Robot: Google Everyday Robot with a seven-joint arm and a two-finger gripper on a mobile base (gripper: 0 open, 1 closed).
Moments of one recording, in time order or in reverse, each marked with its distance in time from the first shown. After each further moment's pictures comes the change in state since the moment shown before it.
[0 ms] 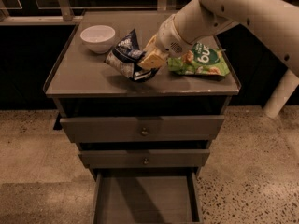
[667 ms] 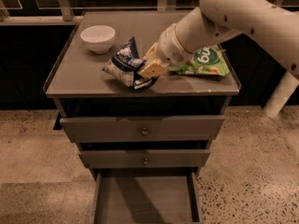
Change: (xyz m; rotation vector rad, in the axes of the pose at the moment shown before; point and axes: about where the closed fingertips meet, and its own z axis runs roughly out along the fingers) arm 0.010 0.023 0.003 -0.020 -0.008 -0.009
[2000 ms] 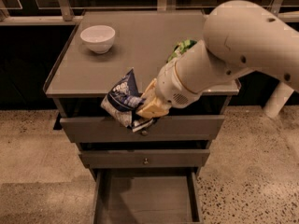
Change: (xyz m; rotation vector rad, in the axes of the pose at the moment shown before) arm 0.004 0.130 -0.012 -0.038 0.082 0.053
